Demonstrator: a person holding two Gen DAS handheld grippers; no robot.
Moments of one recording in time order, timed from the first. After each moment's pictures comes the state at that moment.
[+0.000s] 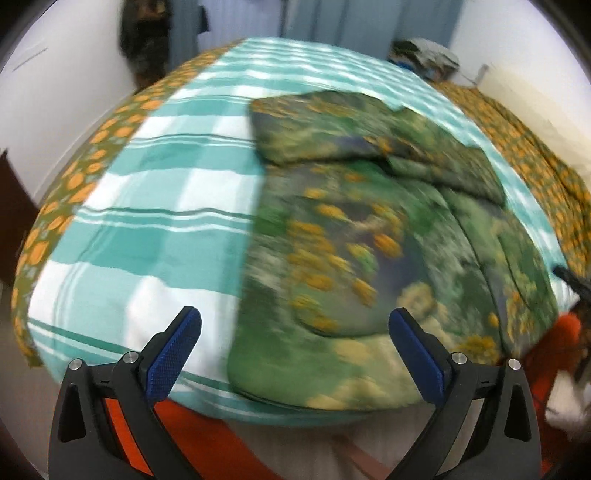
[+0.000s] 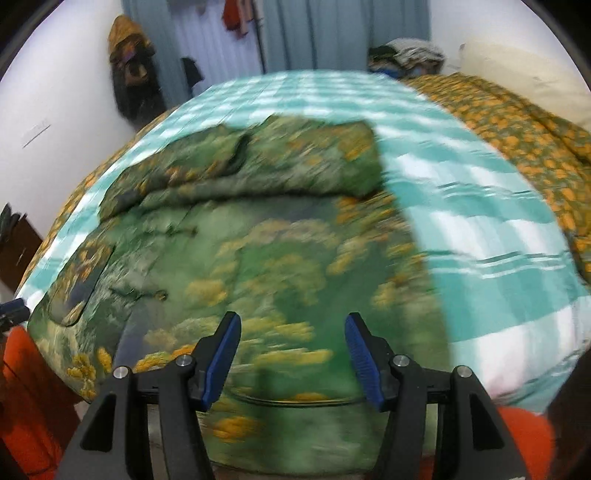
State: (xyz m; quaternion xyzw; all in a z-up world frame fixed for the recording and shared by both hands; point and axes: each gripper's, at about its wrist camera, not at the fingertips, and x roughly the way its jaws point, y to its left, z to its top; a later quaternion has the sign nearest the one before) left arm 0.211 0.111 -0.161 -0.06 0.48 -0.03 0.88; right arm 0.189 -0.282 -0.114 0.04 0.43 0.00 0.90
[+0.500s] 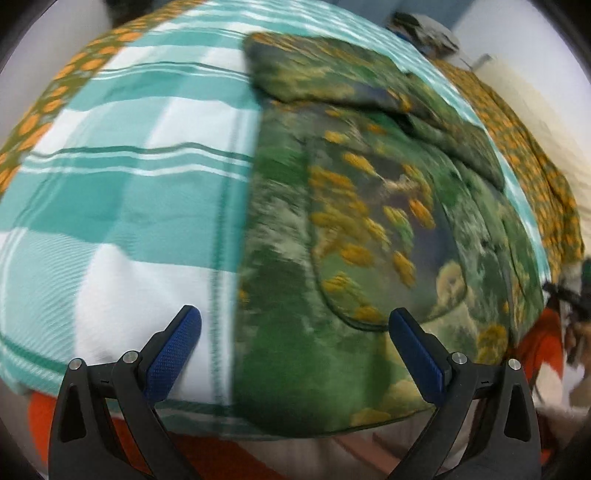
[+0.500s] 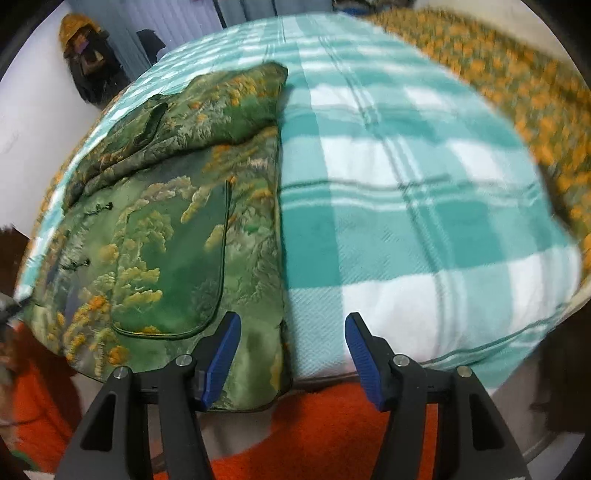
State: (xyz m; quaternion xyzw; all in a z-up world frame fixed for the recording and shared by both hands) left arm 0.239 0.122 -0.221 -0.10 0.56 -0.12 0.82; right arm 0.191 -0.401 -0.151 0.13 0.56 0.03 0.82
